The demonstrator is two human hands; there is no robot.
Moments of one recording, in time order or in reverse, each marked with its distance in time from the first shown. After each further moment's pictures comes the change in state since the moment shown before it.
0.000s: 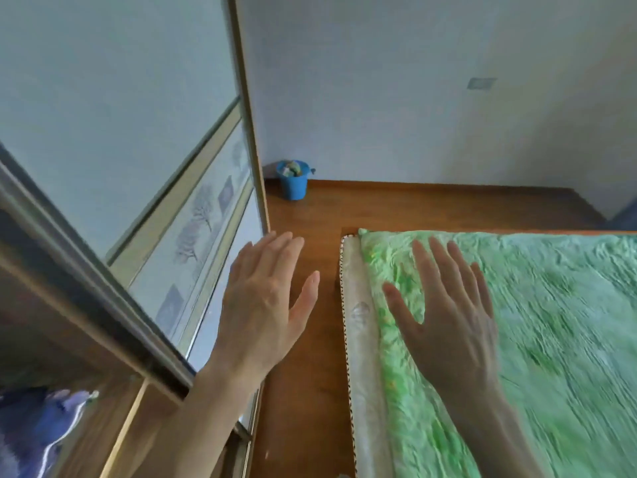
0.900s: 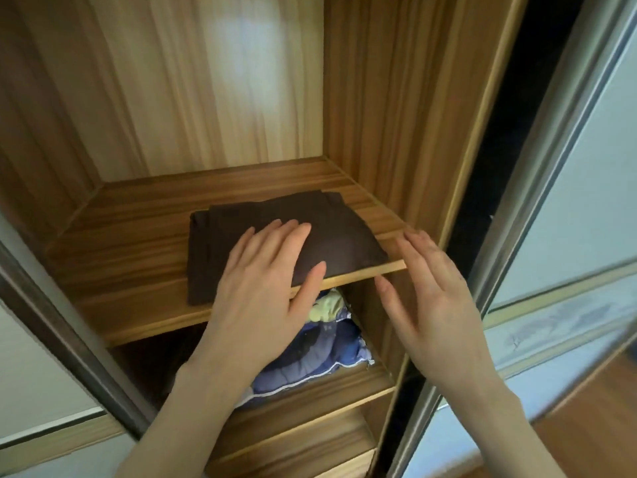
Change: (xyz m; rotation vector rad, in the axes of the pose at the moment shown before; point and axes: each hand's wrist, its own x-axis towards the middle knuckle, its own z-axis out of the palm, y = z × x) left_hand -0.168 -0.089 -0.268 0.753 0.265 -0.820; right_hand 0.028 -0.359 0.020 1.004 -0.133 -1.126
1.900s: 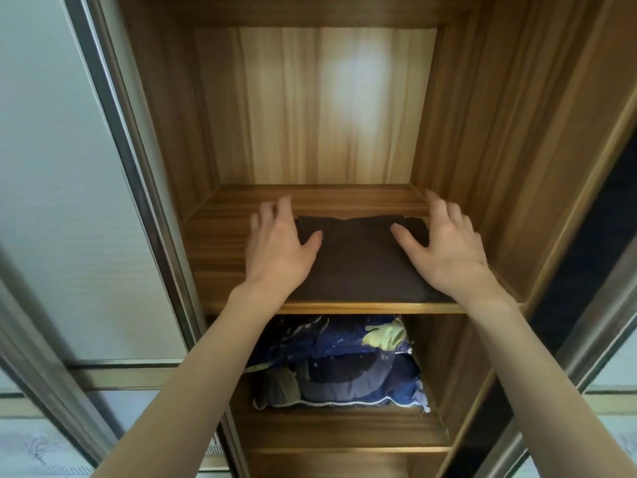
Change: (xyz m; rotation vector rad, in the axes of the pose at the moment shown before) left_hand 0.039 -0.068 -0.015 0.033 0.107 -0.688; right_hand 0.138 -0.017 0.054 0.091 -0.299 0.090
